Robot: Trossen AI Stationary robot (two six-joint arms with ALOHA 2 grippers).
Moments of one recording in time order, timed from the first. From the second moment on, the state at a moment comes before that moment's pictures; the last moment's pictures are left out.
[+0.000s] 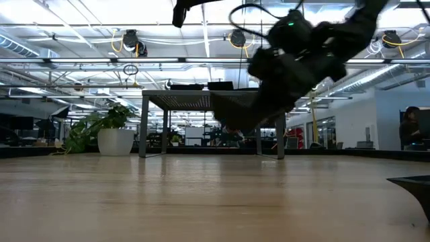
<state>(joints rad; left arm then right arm) 0.00 1.39 1.13 0.14 -0.11 -0.59 -0.08 1.61 0.66 0.36 -0.24 0.14</state>
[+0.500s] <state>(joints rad) 0.00 1.39 1.13 0.13 -0.10 -0.61 -0.08 1.83 0.85 0.34 -0.08 0.23</state>
